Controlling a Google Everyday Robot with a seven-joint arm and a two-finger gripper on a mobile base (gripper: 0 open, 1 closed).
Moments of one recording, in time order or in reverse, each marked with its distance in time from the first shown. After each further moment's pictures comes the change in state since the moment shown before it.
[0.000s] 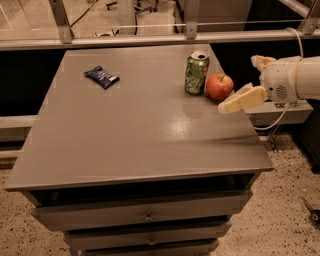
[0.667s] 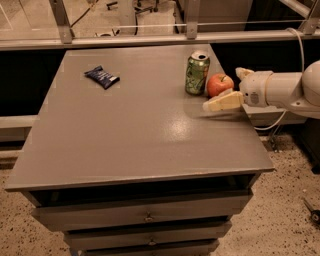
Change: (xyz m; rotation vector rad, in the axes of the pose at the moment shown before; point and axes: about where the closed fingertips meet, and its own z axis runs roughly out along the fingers) arm 0.039 -0.036 0.074 0.010 -0.074 0.112
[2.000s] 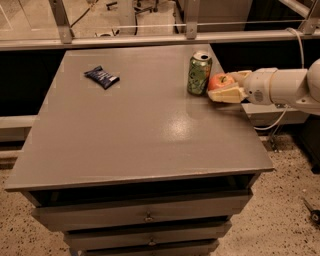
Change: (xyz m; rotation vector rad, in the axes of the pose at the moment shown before) arm -0.004 -0.006 -0.011 0.023 0.020 -0.031
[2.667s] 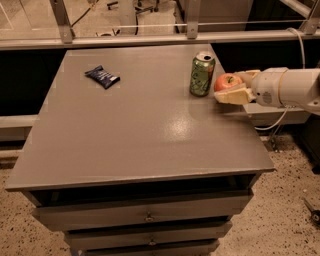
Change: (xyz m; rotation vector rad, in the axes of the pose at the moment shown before) arm -0.001 0.005 -0.030 0.046 0.029 -0.028
